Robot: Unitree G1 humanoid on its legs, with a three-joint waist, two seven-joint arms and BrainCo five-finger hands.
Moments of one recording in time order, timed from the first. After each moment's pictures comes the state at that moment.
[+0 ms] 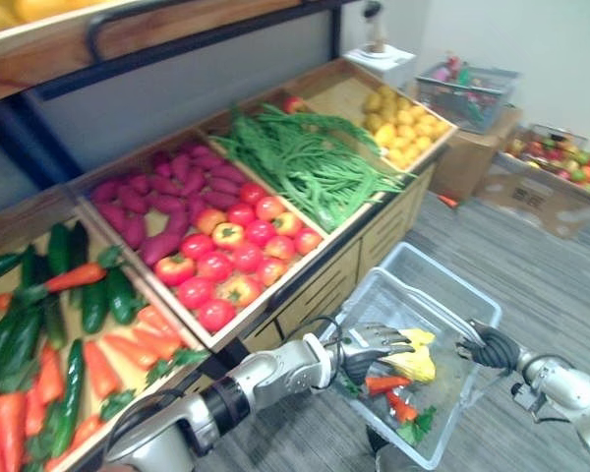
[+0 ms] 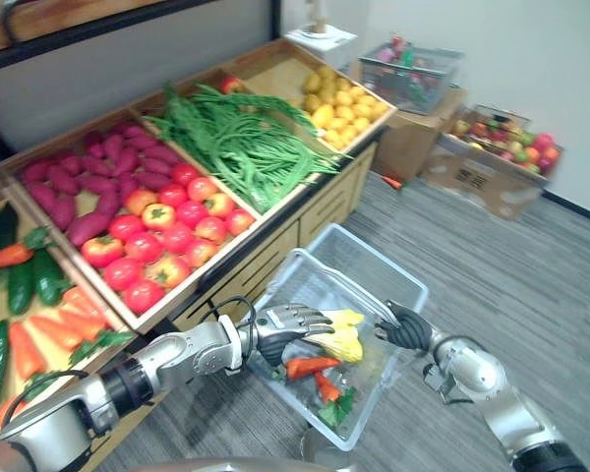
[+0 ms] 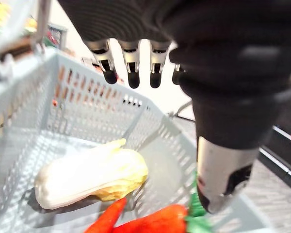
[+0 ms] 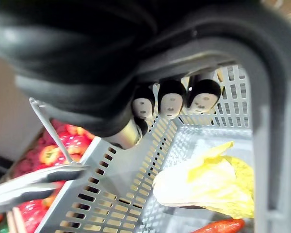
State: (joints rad) left arm -0.43 0.46 -0.94 0.15 0.67 -0.35 -0.05; right arm 0.16 -0.71 0.06 0.22 -0.12 -0.21 0.27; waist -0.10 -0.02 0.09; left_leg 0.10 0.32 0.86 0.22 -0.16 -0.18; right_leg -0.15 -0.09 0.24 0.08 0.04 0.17
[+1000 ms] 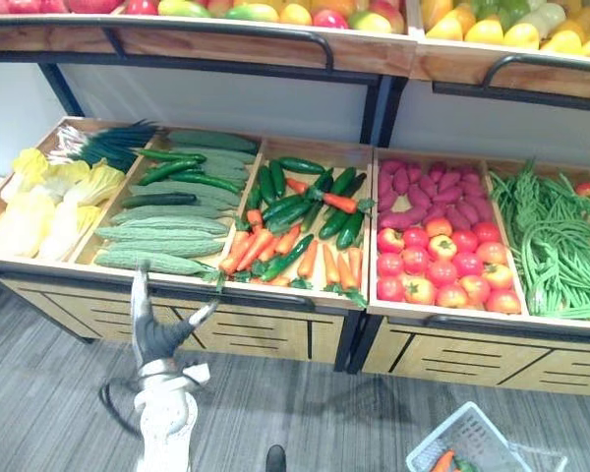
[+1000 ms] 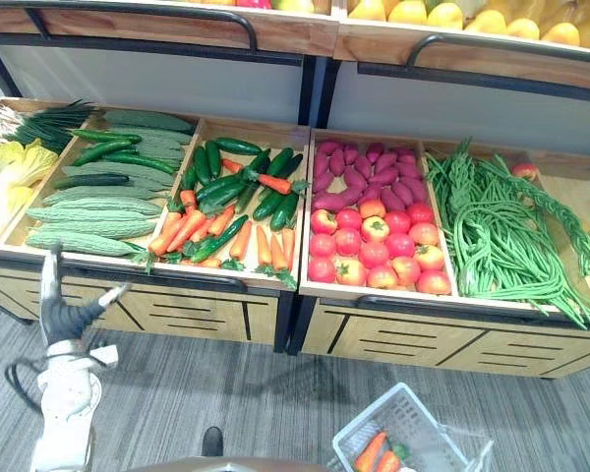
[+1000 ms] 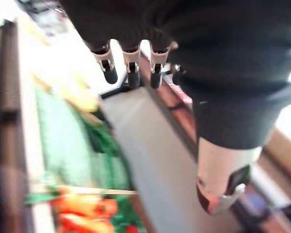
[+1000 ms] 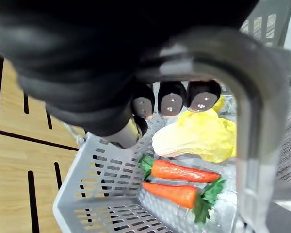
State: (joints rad) left arm 0.24 0.12 0.30 0.06 0.29 -0.22 0.37; right arm 0.15 -0.13 -0.62 1.22 0.08 -0.11 -0.12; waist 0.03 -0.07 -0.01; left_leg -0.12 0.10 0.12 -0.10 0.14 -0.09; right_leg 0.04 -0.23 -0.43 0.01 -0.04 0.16
